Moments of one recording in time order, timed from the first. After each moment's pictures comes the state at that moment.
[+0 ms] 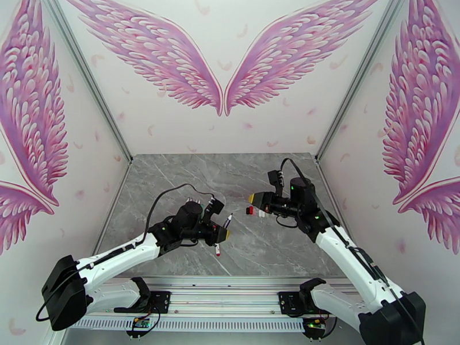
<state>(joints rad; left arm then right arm) -0.83 1.21 0.77 -0.17 0.40 -0.51 0.29 1.08 0.92 -0.38 -0.61 0.65</state>
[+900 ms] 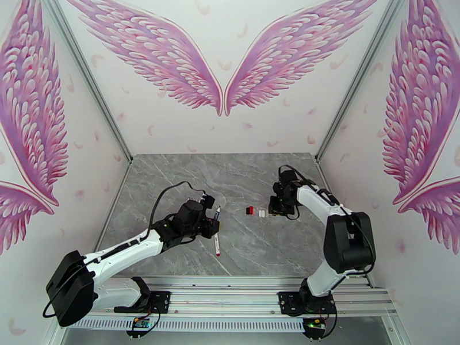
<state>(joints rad) -0.77 1.27 0.77 -0.20 0.17 -0.53 0.10 1.71 1.21 -0.87 -0.23 0.21</state>
